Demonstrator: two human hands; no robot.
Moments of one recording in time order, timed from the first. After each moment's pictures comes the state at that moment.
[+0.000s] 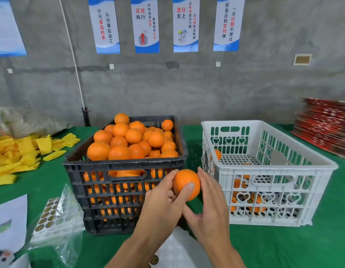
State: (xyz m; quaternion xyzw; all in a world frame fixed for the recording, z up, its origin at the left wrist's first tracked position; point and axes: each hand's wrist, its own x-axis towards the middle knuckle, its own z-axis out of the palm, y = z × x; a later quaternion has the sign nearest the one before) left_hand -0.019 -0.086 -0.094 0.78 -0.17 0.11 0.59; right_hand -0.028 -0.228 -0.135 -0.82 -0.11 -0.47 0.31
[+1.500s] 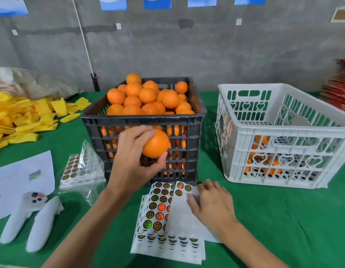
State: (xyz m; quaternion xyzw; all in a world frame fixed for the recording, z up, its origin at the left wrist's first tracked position) left_hand -0.009 0.016 -0.112 0.79 -0.30 0.49 0.22; right_hand -0.043 -0.219 -0.215 -0.99 -0.05 -0.10 0.02
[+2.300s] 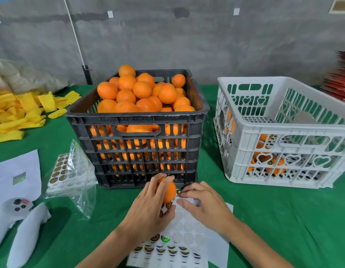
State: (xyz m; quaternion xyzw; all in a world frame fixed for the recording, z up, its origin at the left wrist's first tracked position) left_hand -0.025 -0.003 -0.230 0.93 -0.26 0.14 0.24; right_hand -0.016 -0.224 -0.236 -0.93 -0.18 -0.06 0.31
